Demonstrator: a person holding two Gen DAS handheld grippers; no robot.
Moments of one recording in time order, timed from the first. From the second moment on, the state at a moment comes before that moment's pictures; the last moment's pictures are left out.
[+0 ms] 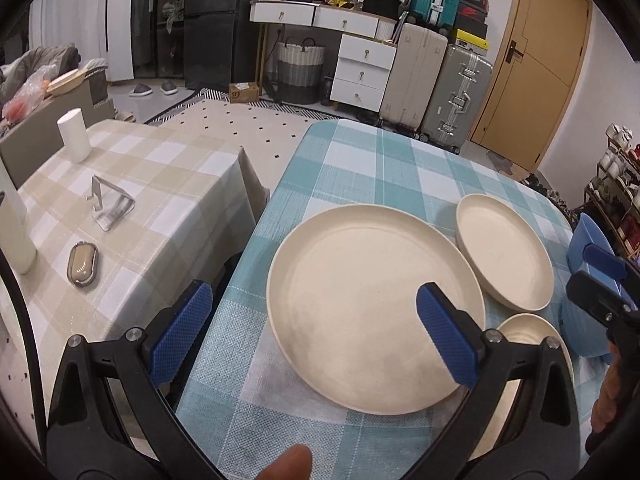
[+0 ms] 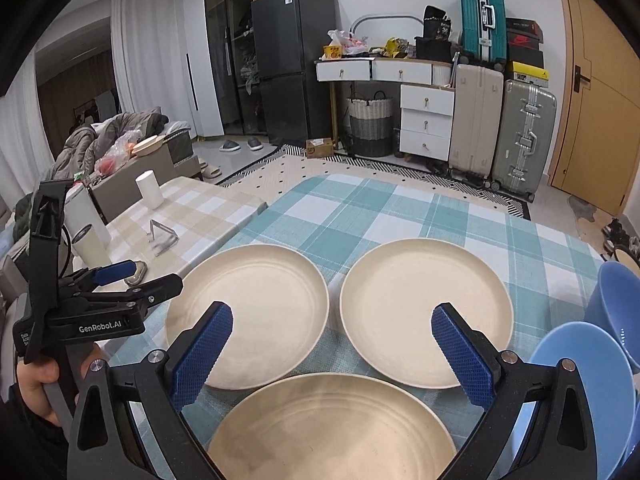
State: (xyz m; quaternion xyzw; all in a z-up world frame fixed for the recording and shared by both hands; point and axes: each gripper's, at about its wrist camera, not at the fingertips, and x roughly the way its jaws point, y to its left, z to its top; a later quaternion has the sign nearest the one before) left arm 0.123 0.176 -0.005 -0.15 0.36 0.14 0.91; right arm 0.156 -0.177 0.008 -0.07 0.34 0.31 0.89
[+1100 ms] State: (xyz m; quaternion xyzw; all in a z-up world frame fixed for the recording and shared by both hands) left arm 0.142 0.201 -0.064 -0.19 0.43 0.13 0.87; right arm 0.208 -0.121 -0.069 -0.08 0.43 0.31 0.84
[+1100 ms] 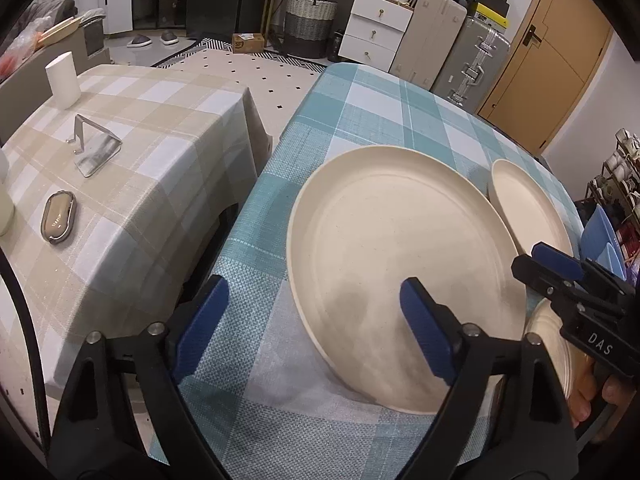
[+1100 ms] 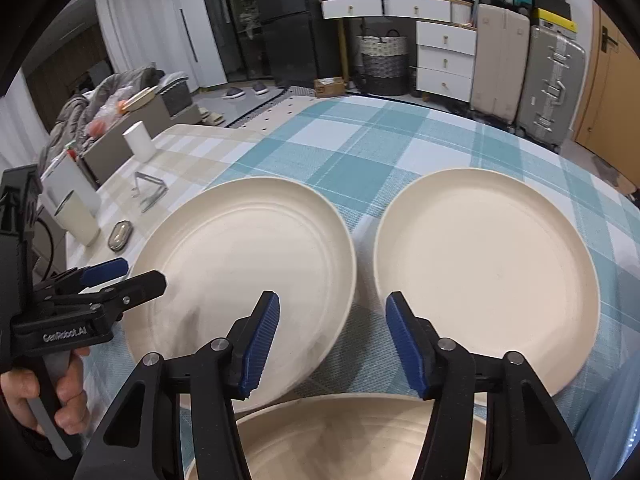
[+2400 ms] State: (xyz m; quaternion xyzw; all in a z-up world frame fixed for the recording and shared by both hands) left arm 0.125 0.187 -0.034 -0.15 0.41 0.12 0.89; right arm 0.205 -0.115 -0.064 -0.10 0.42 0.28 0.86
